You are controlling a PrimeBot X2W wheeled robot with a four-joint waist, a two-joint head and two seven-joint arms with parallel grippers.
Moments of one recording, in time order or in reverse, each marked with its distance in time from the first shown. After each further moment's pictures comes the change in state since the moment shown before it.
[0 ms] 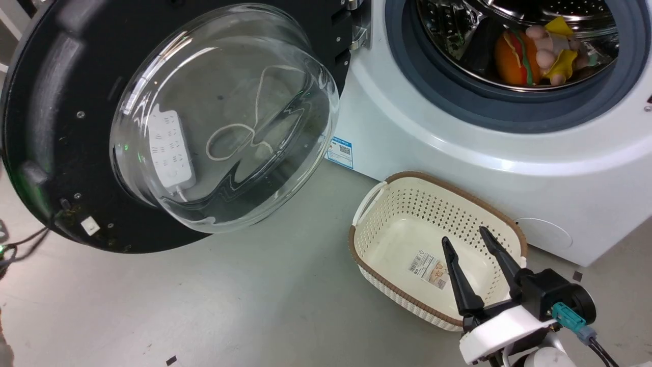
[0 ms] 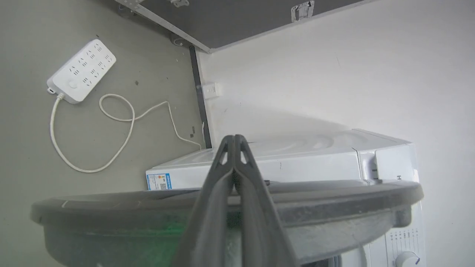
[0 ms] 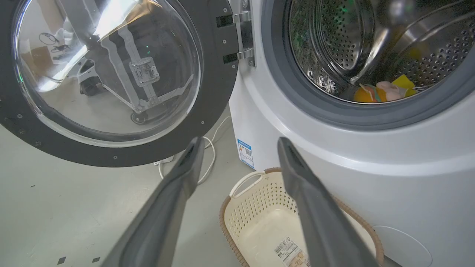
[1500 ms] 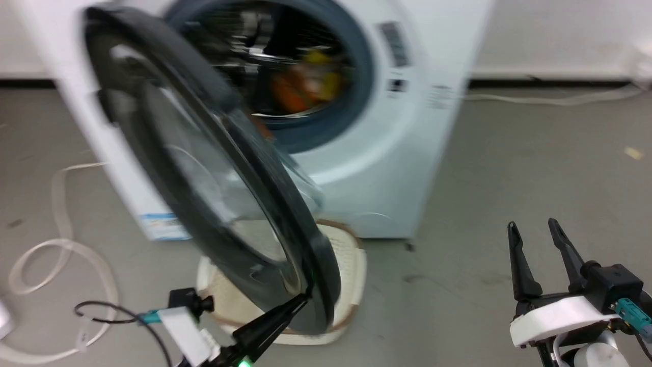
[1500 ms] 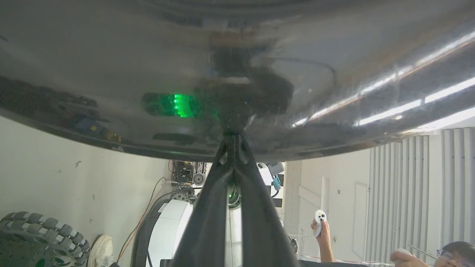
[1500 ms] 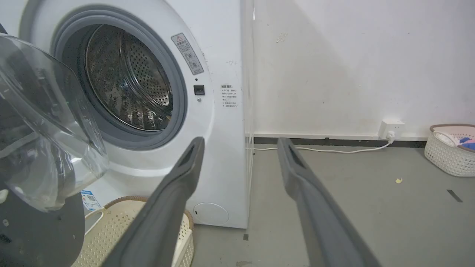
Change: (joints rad) left arm 0.679 -0.349 -0.610 -0.582 -0.518 -0.037 0.312; right arm 0.000 0.001 -0.223 -0.010 -0.021 0.000 0.000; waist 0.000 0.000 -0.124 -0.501
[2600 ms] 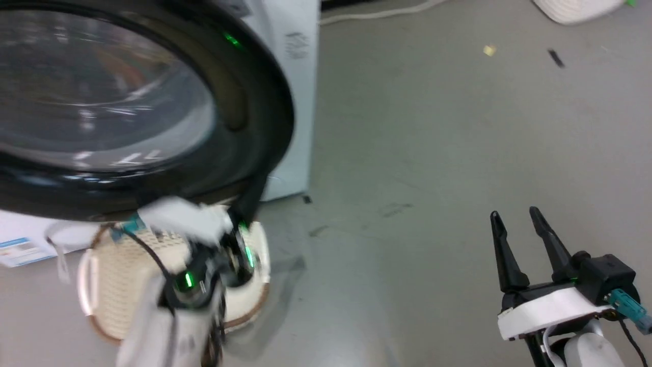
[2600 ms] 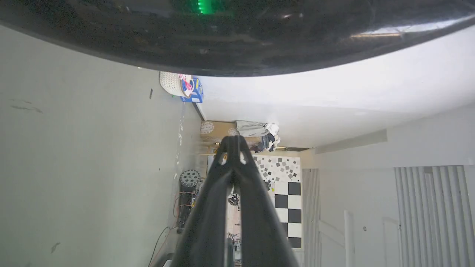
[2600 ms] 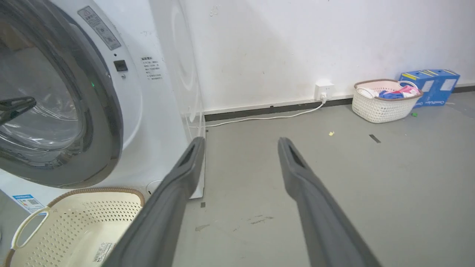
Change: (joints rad) left arm -0.447 -0.005 -0.078 0.263 0.076 -0.008 -0.565; right arm -0.028 0.000 0.057 -0.010 0.078 0.000 0.000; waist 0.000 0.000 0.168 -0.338
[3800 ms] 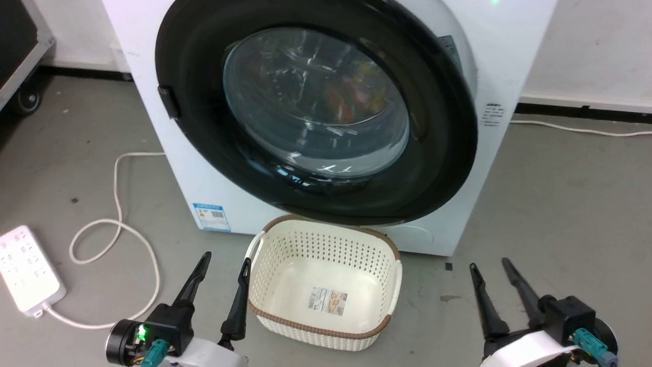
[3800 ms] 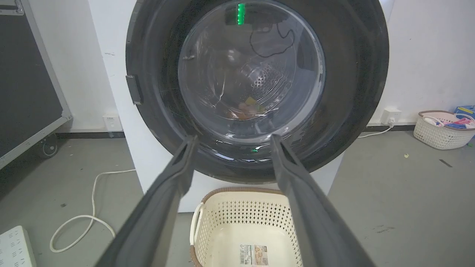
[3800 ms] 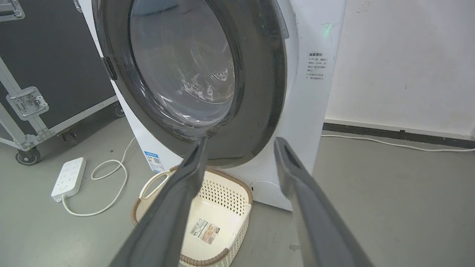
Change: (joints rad) left arm 0.488 0.075 -0.033 -0.333 1.512 0.028 -0.569; right arm 0.120 0.000 0.070 0.026 -0.051 0.000 0.000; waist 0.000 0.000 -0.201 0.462
